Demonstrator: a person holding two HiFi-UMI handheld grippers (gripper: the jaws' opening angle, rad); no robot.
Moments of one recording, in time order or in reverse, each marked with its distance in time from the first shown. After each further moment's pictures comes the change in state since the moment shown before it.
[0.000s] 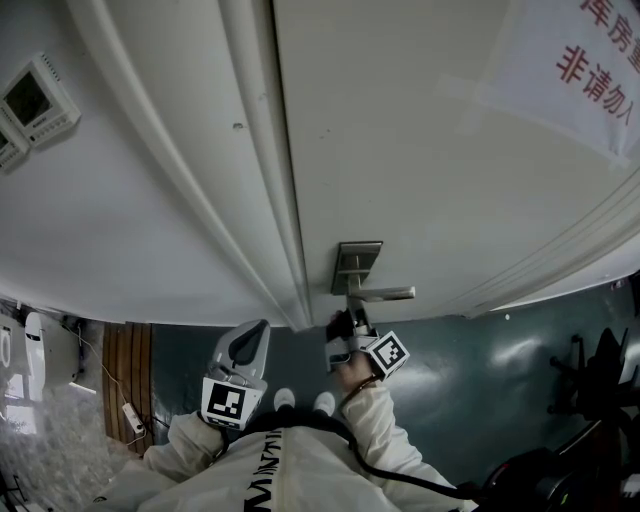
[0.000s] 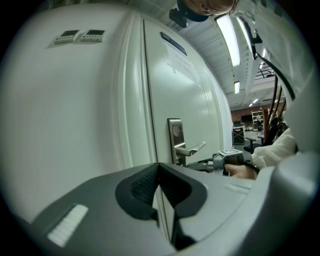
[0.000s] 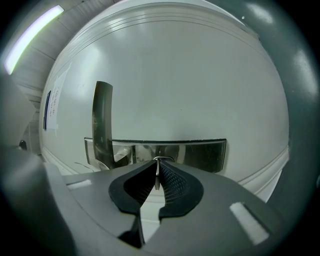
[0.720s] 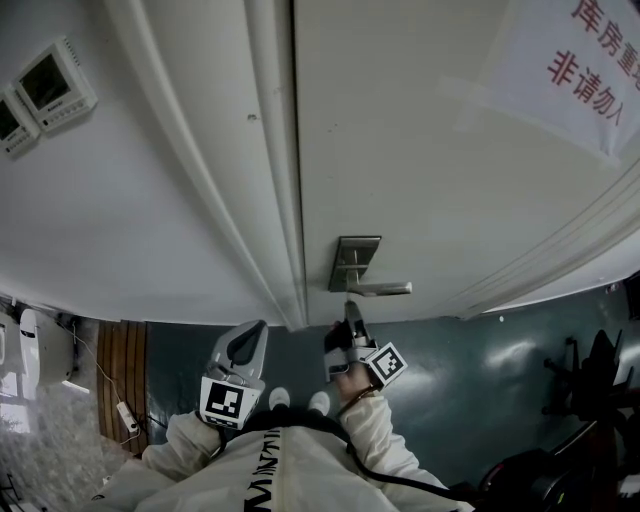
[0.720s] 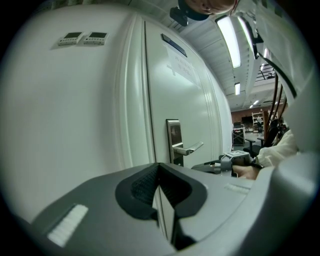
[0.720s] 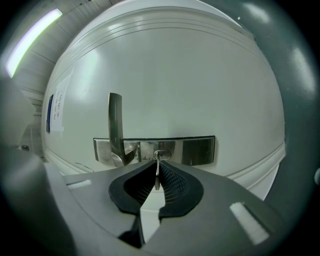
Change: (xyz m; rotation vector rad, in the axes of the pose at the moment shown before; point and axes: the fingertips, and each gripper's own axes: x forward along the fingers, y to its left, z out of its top) left arm -0.012 -0.005 -0.006 -0.003 0.007 -0.007; right arm -0.033 -0.001 -0.008 0.026 -0.007 0.005
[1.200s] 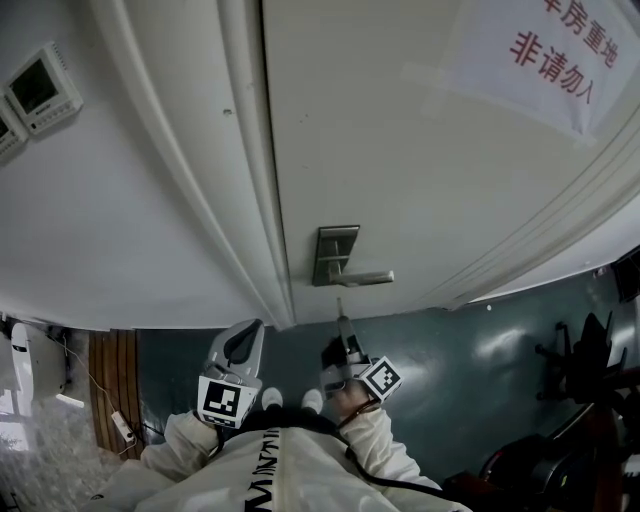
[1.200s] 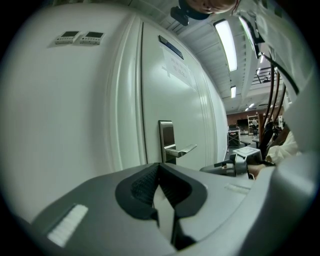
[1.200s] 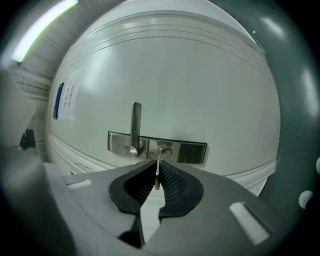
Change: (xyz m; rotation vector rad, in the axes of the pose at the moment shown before) left arm 0.004 -0.020 0.002 -0.007 -0.026 -0.049; right arm -0.054 0.013 -0.003 -0.138 0.034 -0.030
